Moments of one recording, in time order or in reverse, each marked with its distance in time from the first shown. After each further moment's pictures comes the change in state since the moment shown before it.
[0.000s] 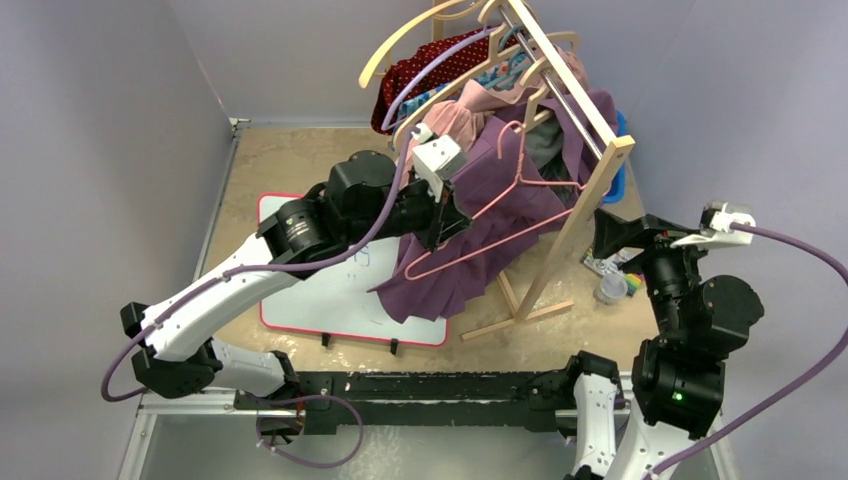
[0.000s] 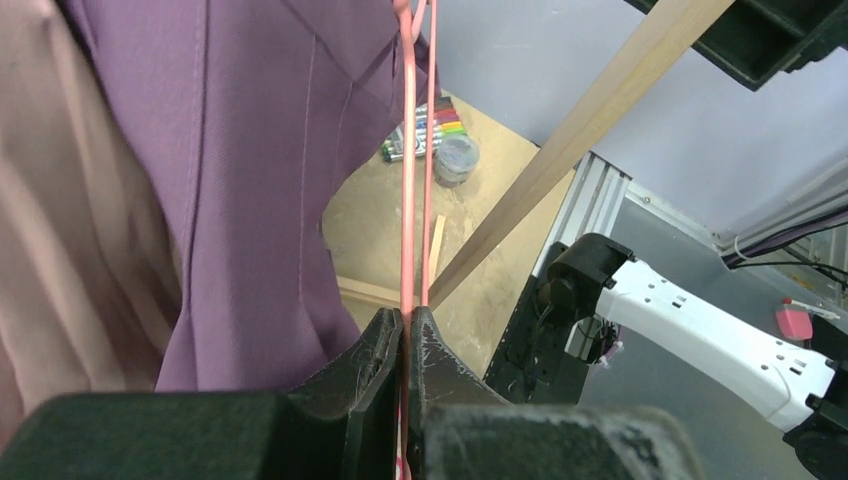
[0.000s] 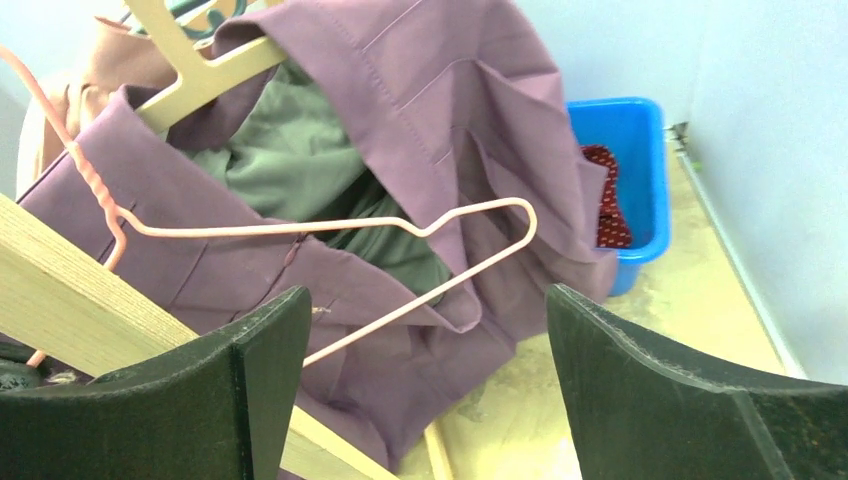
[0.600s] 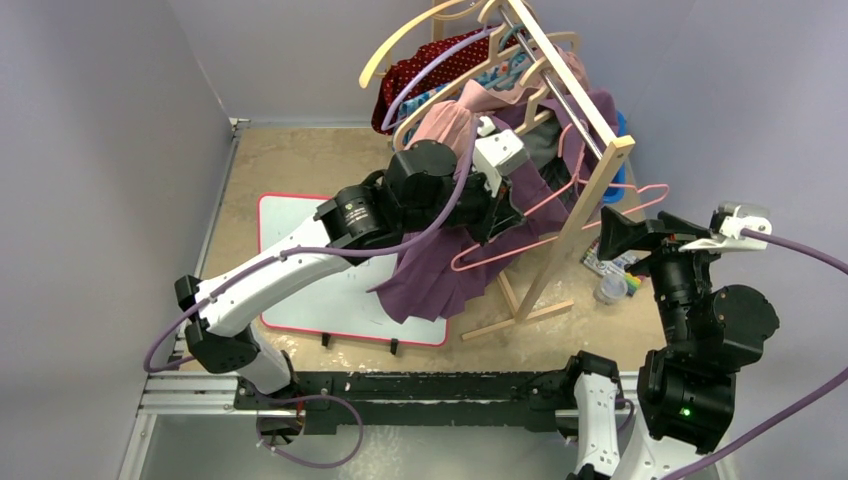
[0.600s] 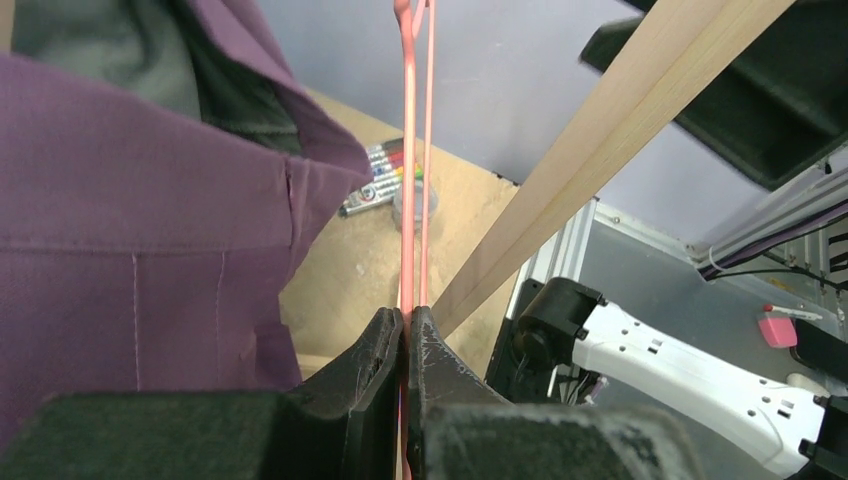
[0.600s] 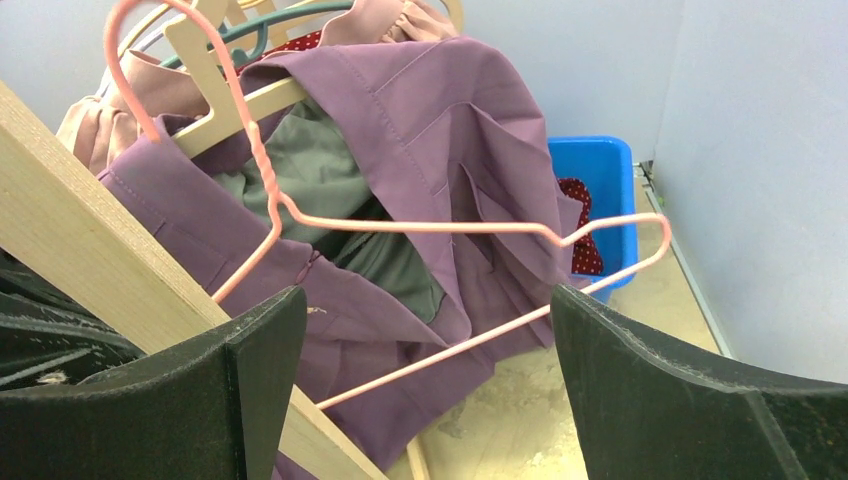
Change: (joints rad) left arm -0.071 0.251 0.228 0.052 0.028 0.029; right arm 0.013 0.027 0.140 -0.059 0.072 -0.053
